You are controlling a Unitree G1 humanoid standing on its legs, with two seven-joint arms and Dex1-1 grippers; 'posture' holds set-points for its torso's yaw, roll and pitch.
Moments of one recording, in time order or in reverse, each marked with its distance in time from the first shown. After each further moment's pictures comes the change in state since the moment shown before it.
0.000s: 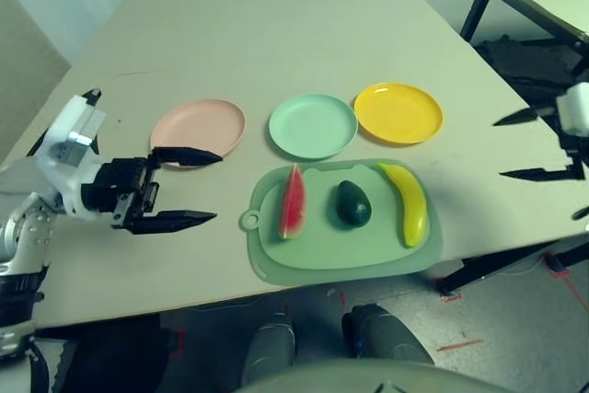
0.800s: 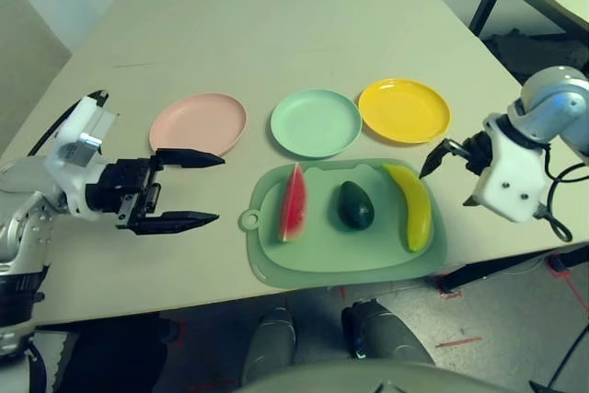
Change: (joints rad) left arm 0.050 -0.009 -0.006 -0.059 0.005 0.013 0.036; right arm -0.204 0.100 0.531 -0.040 -0.058 -0.392 0.004
